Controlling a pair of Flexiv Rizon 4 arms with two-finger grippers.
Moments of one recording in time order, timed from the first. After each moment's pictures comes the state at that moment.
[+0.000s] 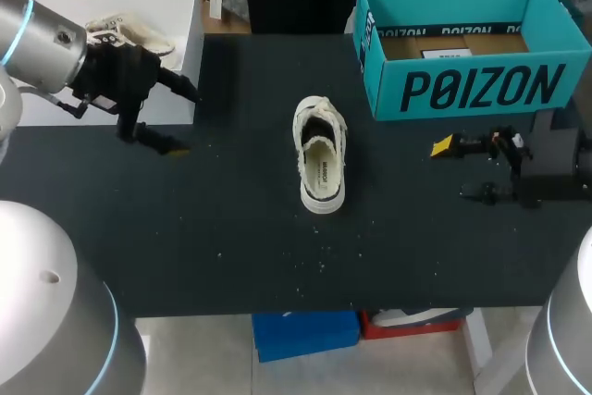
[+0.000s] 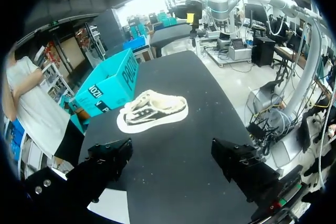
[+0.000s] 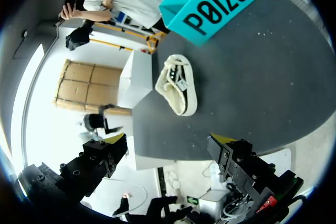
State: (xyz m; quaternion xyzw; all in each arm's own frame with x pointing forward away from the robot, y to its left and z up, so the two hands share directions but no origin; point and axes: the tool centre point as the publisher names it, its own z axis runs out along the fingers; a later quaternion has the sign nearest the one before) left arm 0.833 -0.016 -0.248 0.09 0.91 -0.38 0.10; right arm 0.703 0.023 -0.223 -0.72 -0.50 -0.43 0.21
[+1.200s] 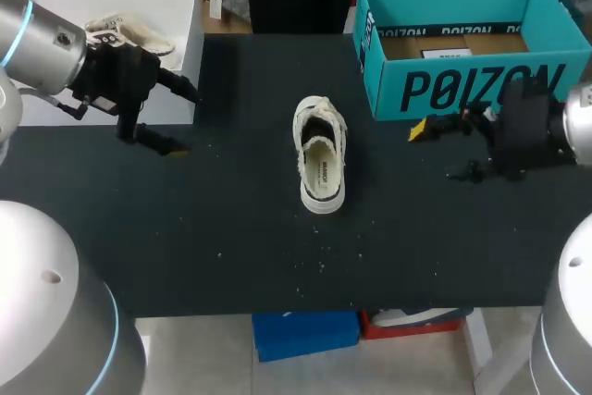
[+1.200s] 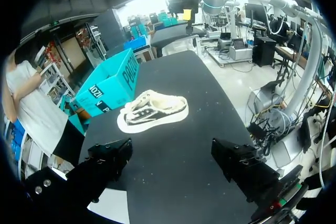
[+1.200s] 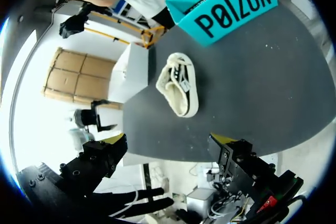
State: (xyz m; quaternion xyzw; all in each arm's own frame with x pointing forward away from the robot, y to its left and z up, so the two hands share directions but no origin) left arm 0.833 -0.016 -0.248 0.09 0.91 -0.38 0.10; right arm 0.723 0.050 -0.204 -0.72 -0.55 -0.38 0.17
